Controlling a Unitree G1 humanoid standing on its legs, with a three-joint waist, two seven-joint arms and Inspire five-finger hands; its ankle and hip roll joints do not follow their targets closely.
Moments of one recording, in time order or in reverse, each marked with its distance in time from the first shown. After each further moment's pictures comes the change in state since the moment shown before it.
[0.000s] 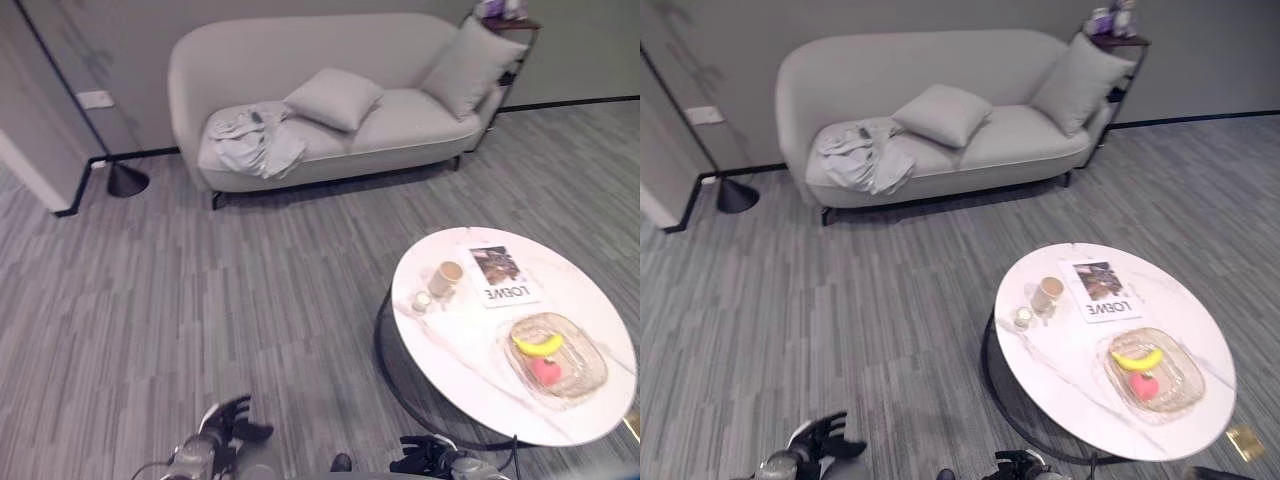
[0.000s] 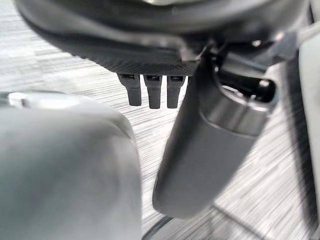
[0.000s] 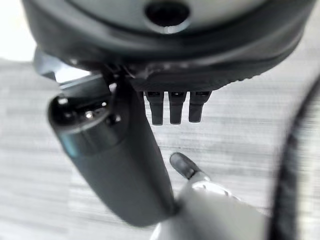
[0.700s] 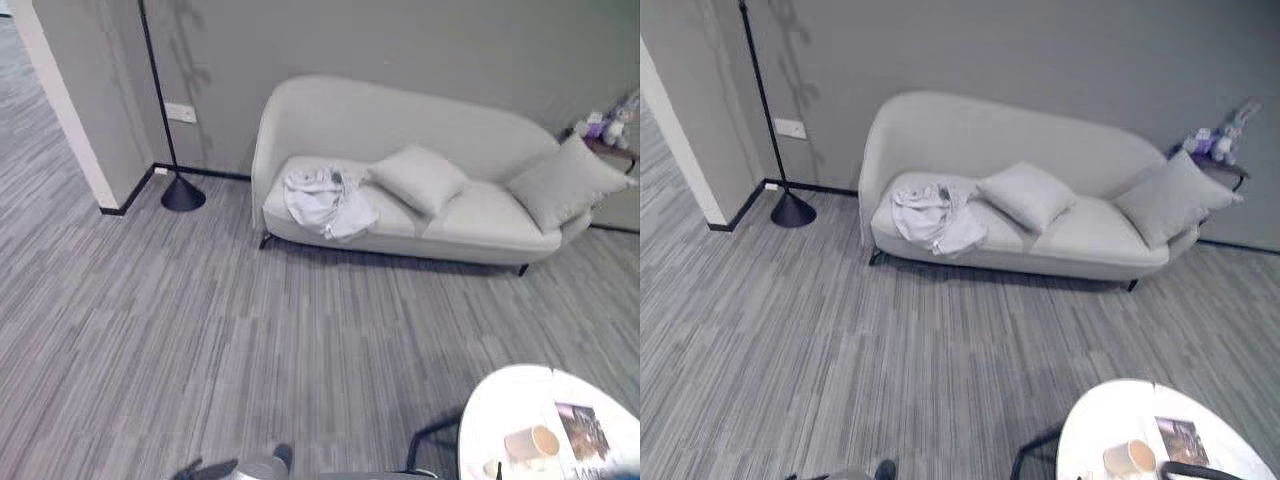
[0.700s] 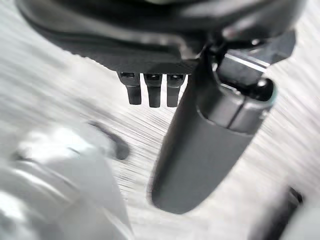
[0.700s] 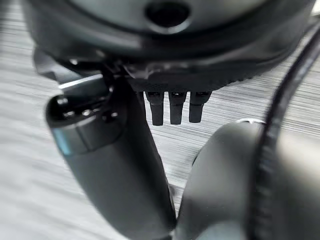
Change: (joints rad) left arm 0.061 0.029 0.067 0.144 -0.191 0.059 0.027; right arm 0.152 0.088 -0.031 -0.048 0.011 -0.015 0.038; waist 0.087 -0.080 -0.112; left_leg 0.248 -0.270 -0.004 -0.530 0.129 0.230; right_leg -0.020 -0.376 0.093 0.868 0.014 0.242
